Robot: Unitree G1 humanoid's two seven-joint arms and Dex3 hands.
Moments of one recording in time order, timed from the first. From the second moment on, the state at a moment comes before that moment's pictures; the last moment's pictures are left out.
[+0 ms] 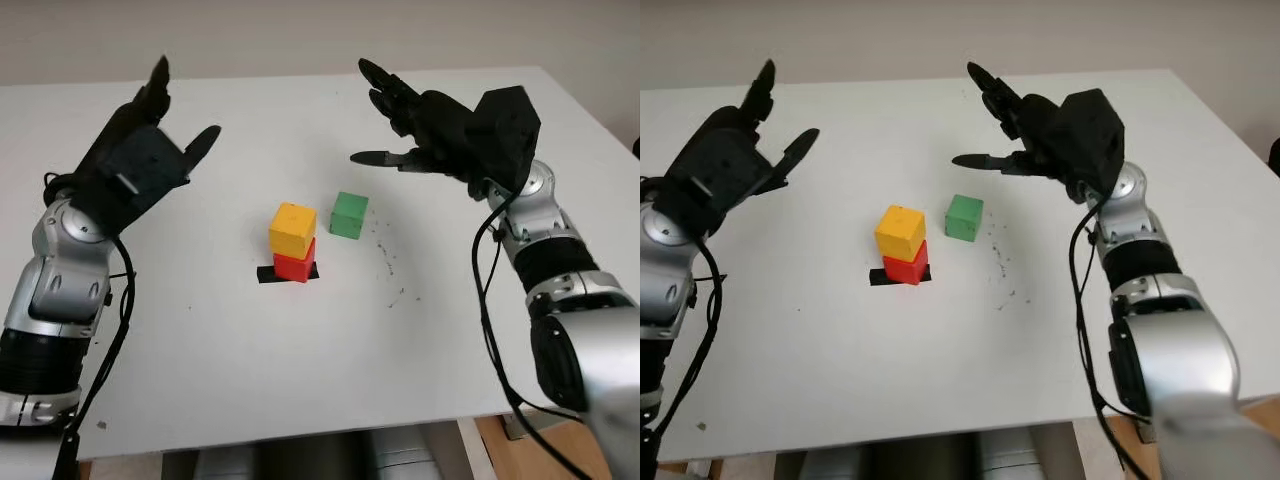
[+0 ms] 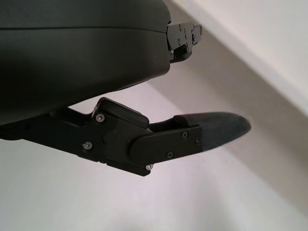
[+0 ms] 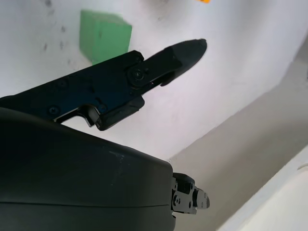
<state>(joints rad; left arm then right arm) -0.55 0.52 0.06 0.02 0.27 0.26 -0.10 -1.12 -0.45 0.08 1.05 -0.21 -0.43 0.50</state>
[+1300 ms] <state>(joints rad) -0.44 0.39 0.14 0.08 0.21 0.11 0.05 -1.31 -0.54 0.83 1.23 -1.17 -0.71 -0.41</state>
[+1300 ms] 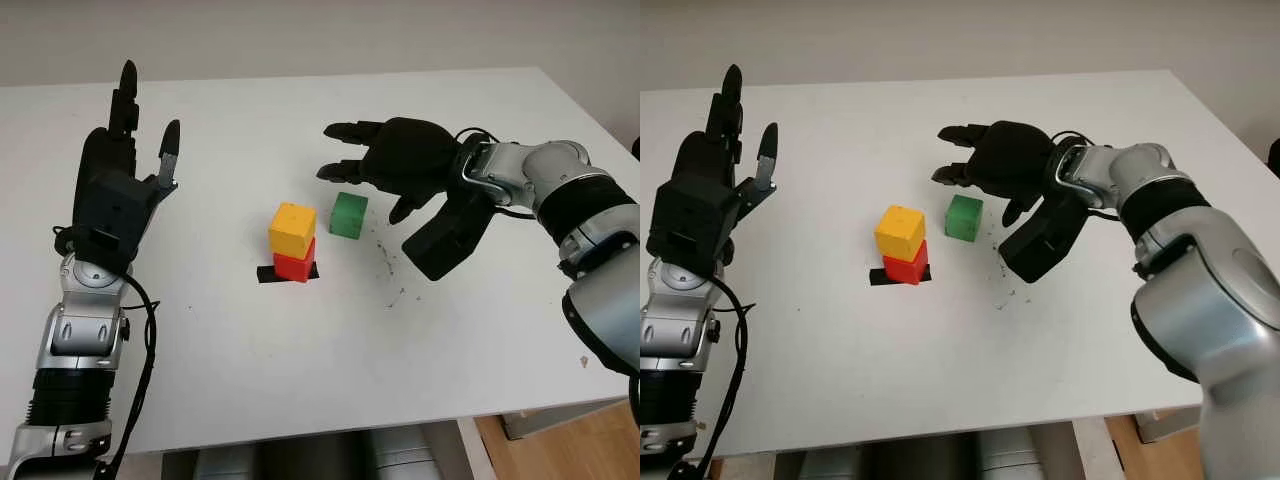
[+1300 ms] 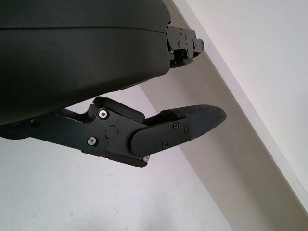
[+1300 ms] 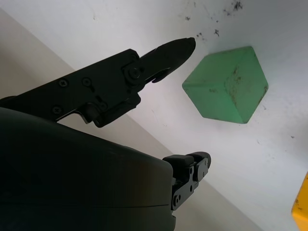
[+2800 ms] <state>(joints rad) -0.43 0.38 0.14 0.00 0.21 0.21 0.04 -1.23 -0.45 0.82 1.31 -1.02 -0.66 -0.36</state>
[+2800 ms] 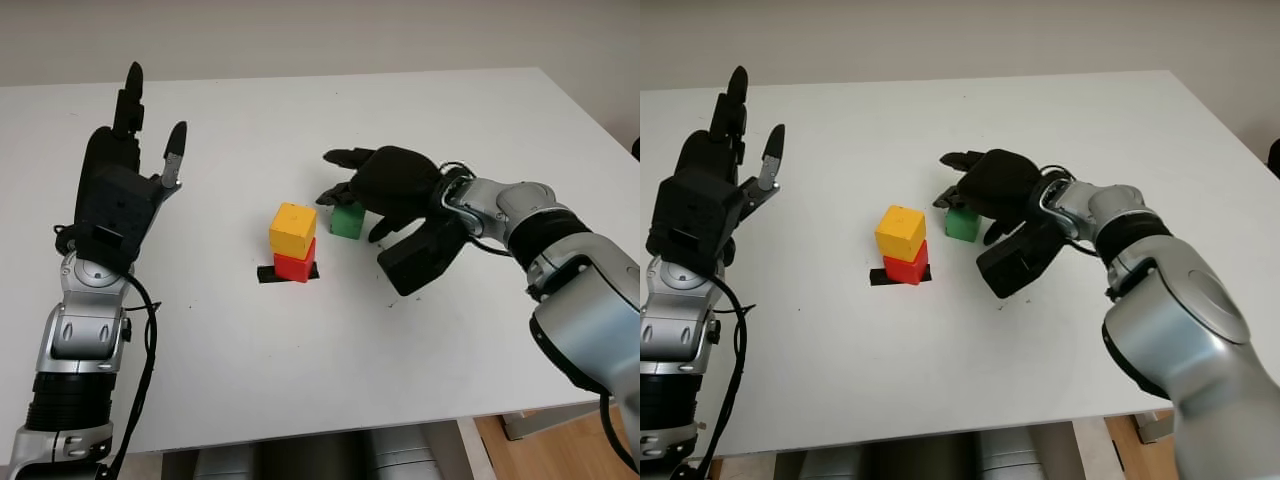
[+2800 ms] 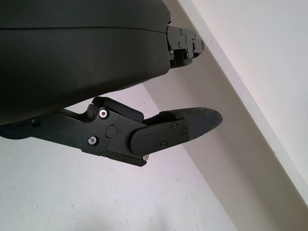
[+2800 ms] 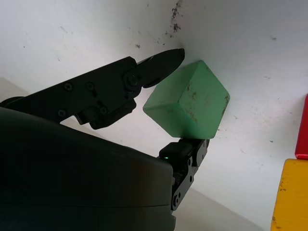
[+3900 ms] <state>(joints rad) -0.42 0.38 0.13 0.00 0.22 0.22 0.02 -1.20 -0.47 0.63 1.33 -0.80 -0.57 -0.10</state>
